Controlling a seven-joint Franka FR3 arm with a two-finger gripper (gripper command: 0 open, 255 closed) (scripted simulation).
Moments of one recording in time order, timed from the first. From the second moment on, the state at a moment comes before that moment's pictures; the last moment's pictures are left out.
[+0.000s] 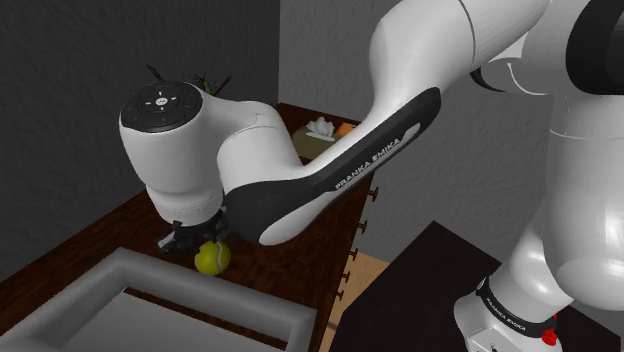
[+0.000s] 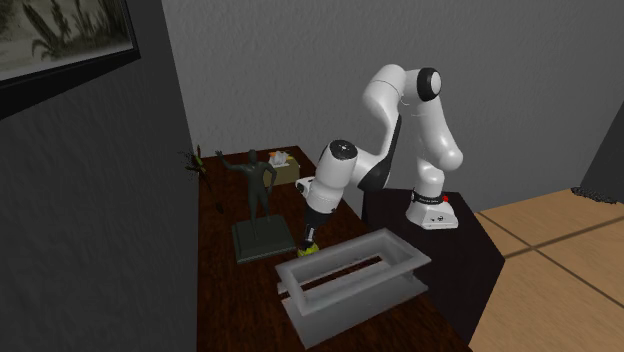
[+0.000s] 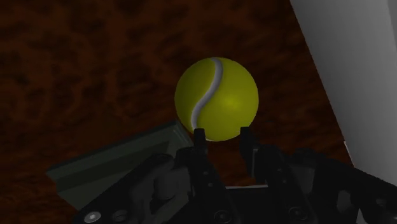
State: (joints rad) arm 0.23 0.45 0.69 -1.82 -0.72 2.17 1.25
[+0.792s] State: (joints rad) arm 0.06 0.49 0.80 -1.80 -0.55 2.21 1.05
